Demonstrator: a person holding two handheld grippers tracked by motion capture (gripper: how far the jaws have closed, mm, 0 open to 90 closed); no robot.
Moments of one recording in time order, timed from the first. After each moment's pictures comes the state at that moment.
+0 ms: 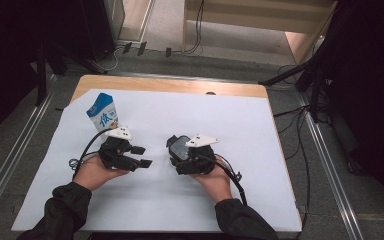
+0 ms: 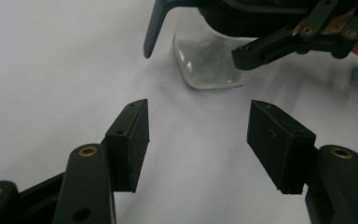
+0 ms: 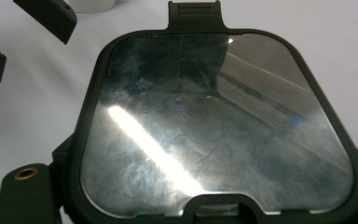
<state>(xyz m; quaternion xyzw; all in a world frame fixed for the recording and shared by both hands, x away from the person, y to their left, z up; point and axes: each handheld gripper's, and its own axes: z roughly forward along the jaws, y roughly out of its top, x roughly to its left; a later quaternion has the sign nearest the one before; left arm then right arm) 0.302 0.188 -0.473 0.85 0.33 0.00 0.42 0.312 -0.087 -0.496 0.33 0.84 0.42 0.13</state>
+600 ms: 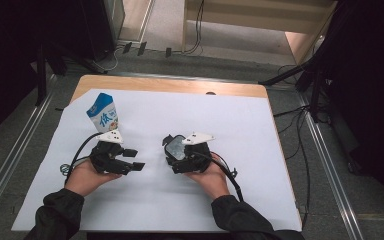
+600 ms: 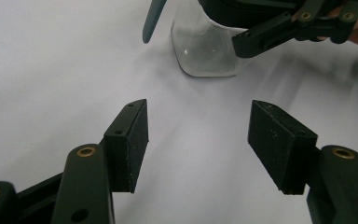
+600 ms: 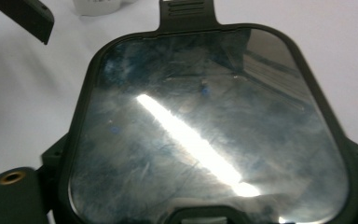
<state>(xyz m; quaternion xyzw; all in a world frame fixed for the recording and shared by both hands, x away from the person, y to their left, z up) 0.288 0.204 -0.476 0.84 0.34 0.01 0.41 0.320 -0.077 -0.500 0.33 0.84 0.42 0.12</state>
